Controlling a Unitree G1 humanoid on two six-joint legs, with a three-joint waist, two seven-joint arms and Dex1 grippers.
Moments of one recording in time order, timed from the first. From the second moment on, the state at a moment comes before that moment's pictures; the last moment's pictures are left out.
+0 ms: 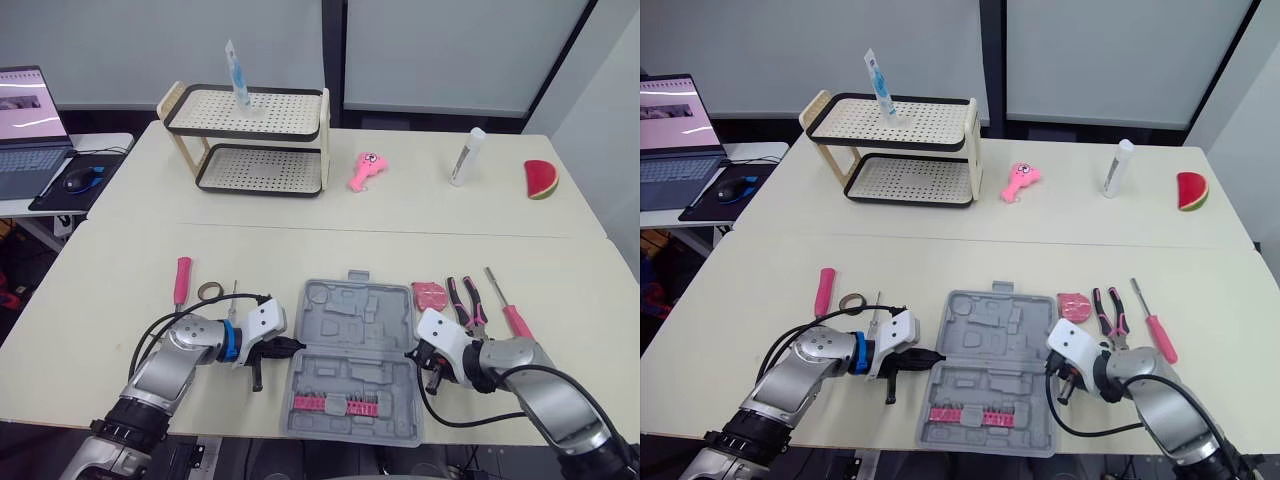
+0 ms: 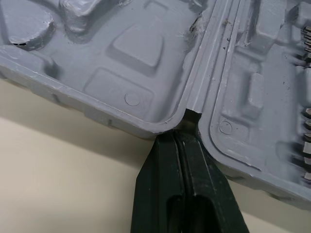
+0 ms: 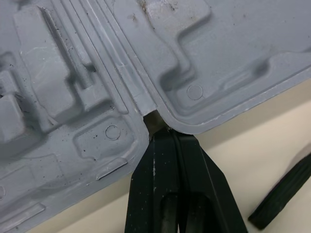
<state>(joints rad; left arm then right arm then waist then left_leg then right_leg) -0.20 0.65 -0.25 0.08 -0.12 0.24 -1.19 -0.05 -0.64 0.31 -0.53 -0.01 0.97 0.80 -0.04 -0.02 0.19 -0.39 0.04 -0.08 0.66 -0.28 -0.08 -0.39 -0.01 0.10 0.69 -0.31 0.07</state>
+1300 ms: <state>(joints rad) -0.09 0.72 -0.27 -0.12 -0.12 0.38 -1.20 -0.01 -0.73 0.35 -0.62 0.12 1.02 0.75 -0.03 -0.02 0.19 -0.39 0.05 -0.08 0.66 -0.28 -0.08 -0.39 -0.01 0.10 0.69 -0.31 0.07</state>
